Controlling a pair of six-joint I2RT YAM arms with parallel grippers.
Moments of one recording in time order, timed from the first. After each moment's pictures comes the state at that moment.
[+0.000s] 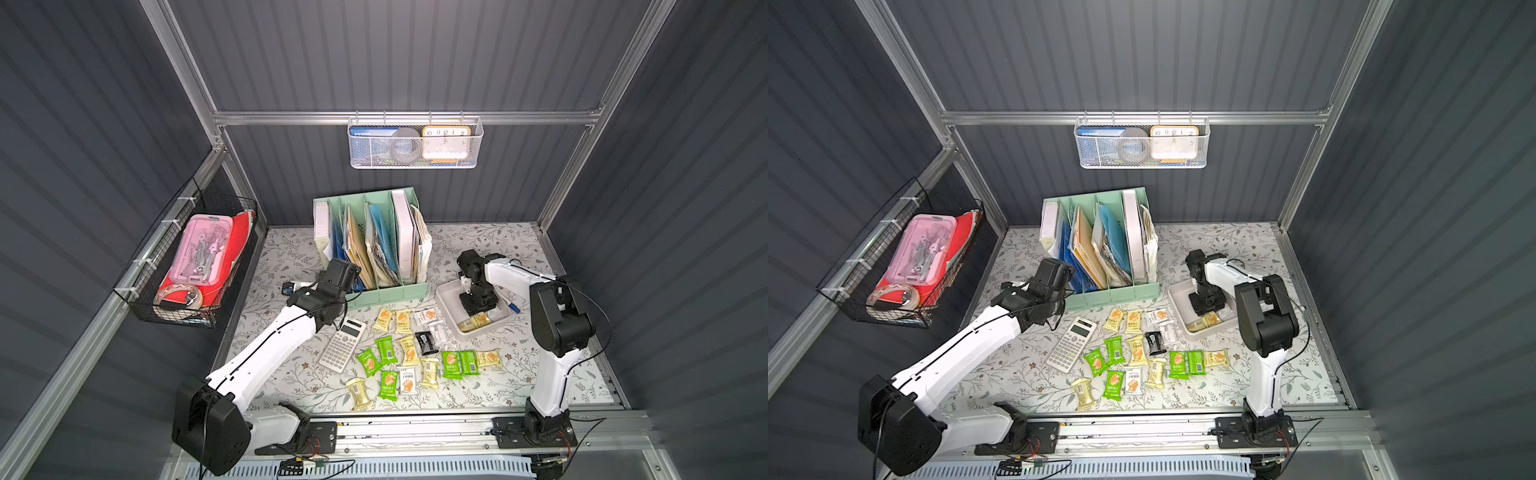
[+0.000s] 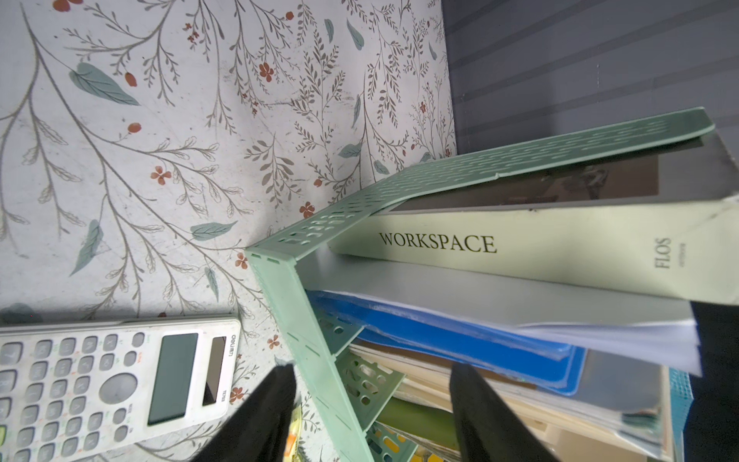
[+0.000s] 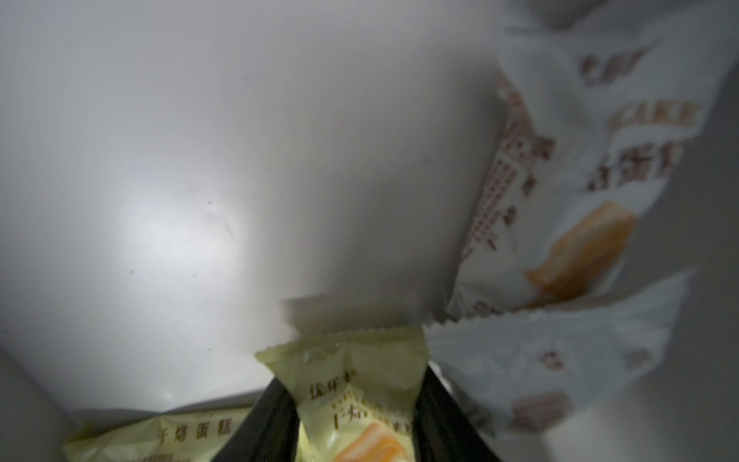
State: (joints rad) left arm -0.46 1.28 1.05 -0.64 -0.56 -1.76; right arm 0.29 1.97 1.36 -0.96 0.14 0.03
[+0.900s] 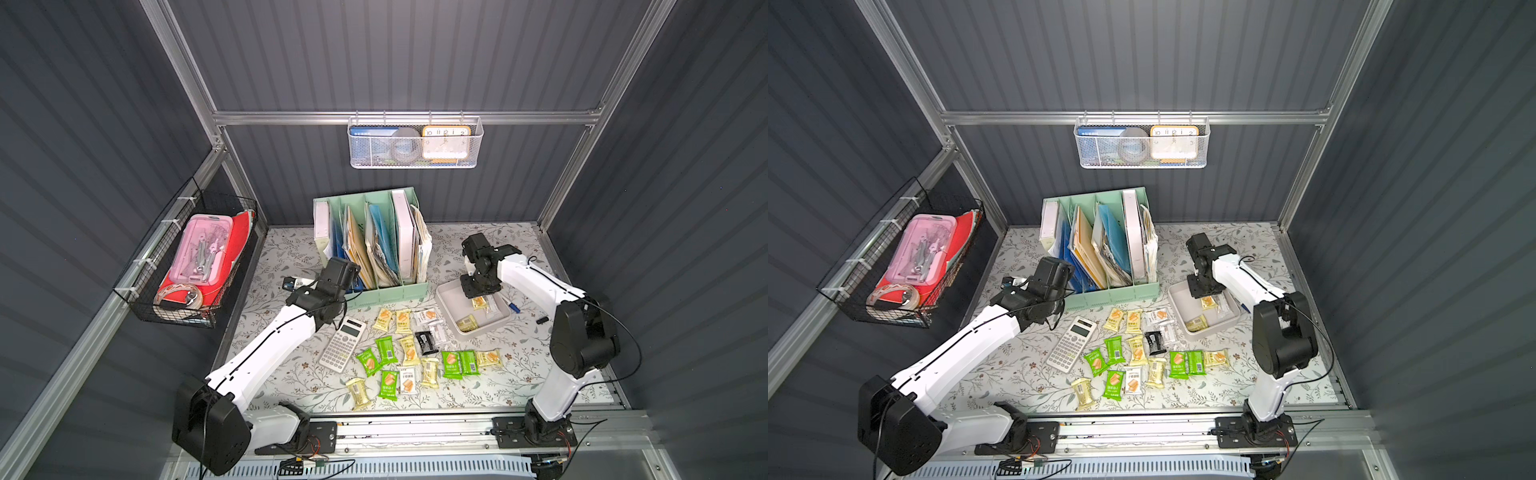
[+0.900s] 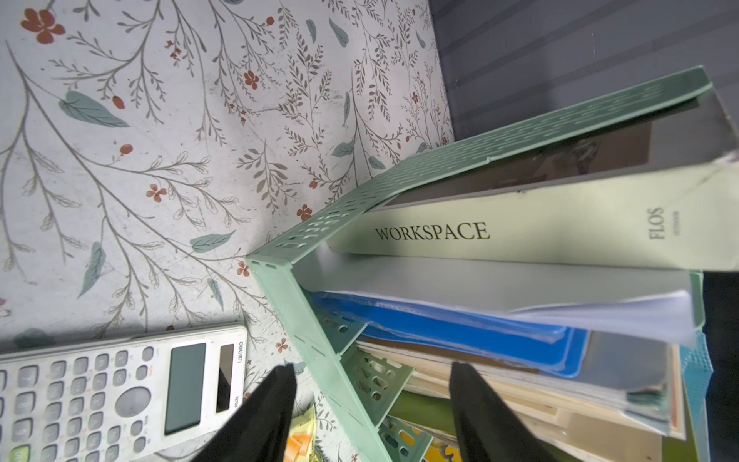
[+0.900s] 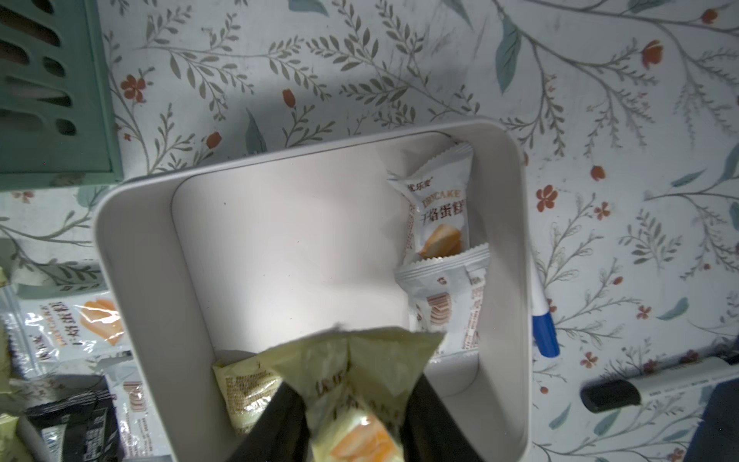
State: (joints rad) left arm -0.45 1.28 1.06 -0.63 -0.55 -1.63; right arm 0.32 1.75 1.40 -0.93 0.14 0.15
